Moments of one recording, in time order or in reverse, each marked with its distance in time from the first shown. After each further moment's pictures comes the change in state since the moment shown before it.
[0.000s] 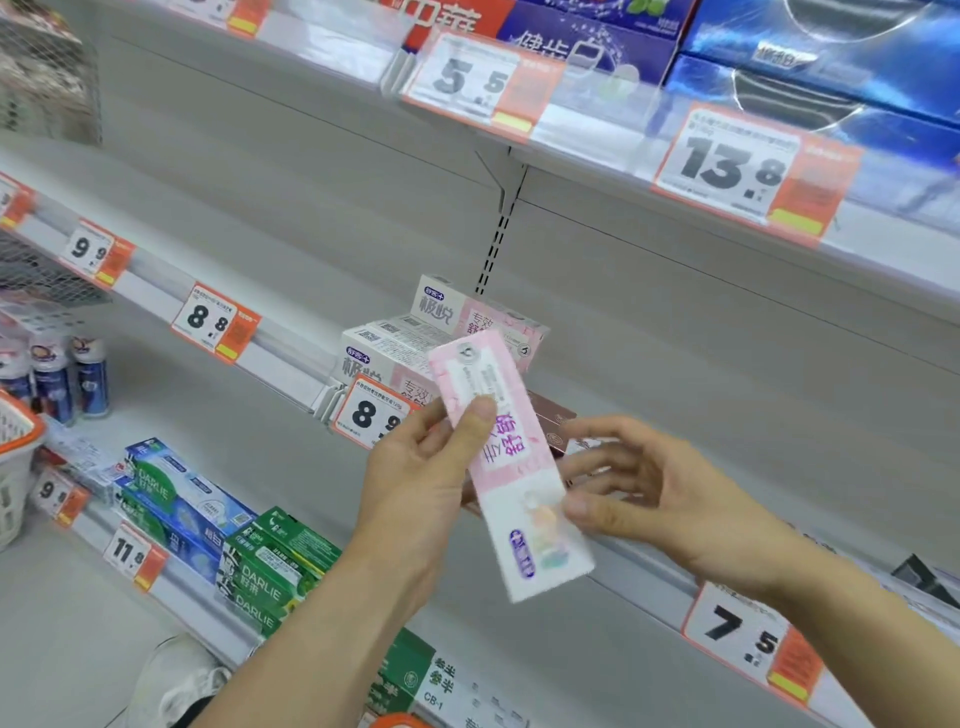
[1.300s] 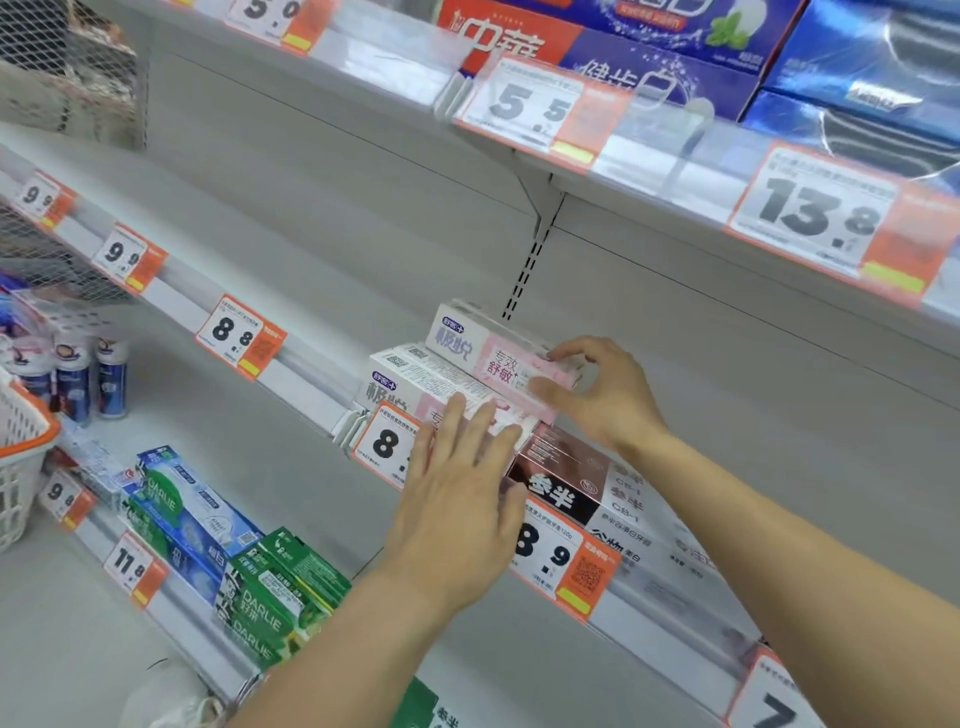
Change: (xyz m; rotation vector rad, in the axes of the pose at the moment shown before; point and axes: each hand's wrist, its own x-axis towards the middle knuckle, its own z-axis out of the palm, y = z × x) left_hand 0.057 -0.037 -0.029 1.499 -0.055 0.563; right_hand 0.173 0.012 -0.009 -0.427 0.455 -0.205
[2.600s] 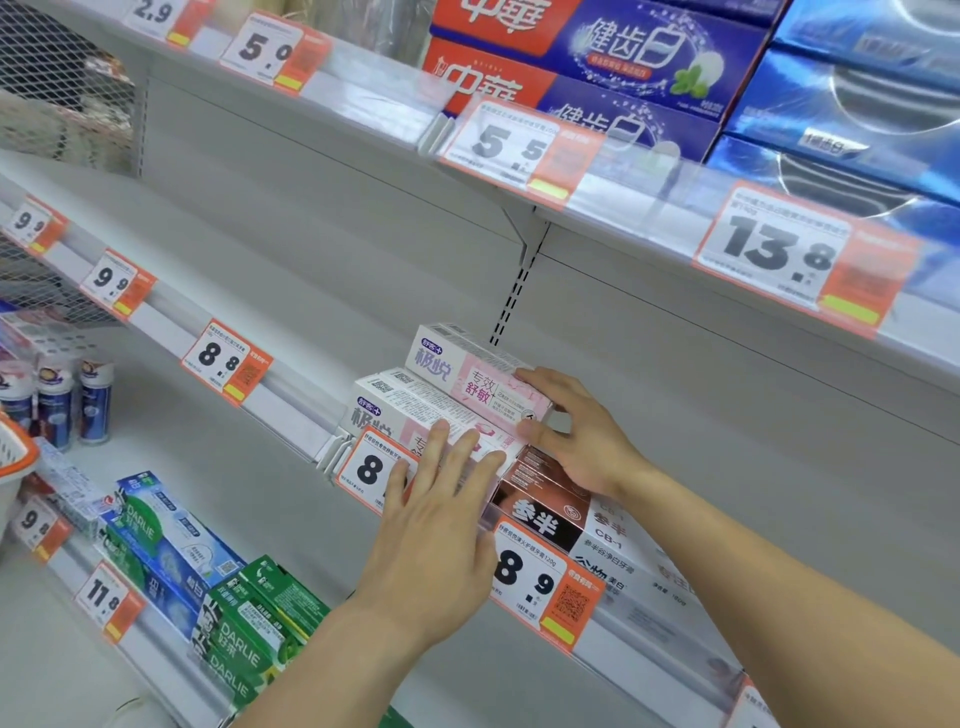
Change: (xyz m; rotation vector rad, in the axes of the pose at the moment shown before) left_hand -0.004 0.001 -0.007 0.010 -0.075 -0.022; right_hand -0.003 0.022 0.003 0.056 -0.280 -0.078
